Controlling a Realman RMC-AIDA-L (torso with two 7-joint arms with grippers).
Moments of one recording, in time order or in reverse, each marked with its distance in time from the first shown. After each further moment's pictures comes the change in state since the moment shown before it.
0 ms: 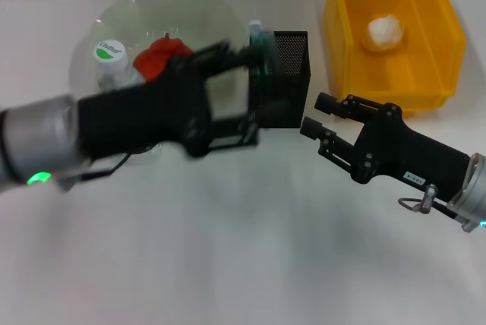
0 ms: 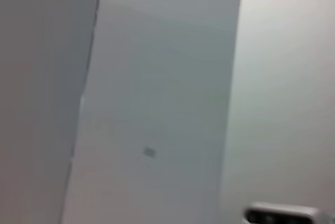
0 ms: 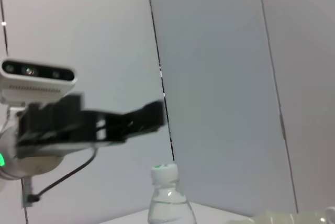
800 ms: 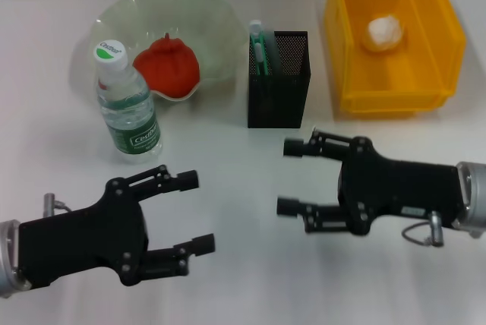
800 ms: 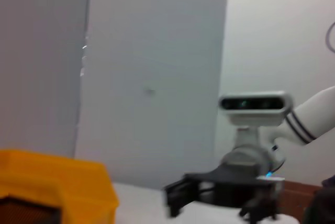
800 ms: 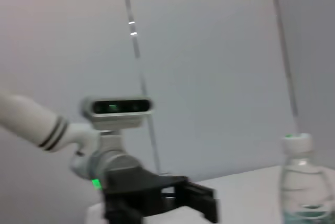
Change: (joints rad) left arm 0.124 0.021 -0.157 -0.229 0.238 0.175 0.297; right arm 0.001 -0.004 -0.069 -0.251 -0.253 -0.124 0.251
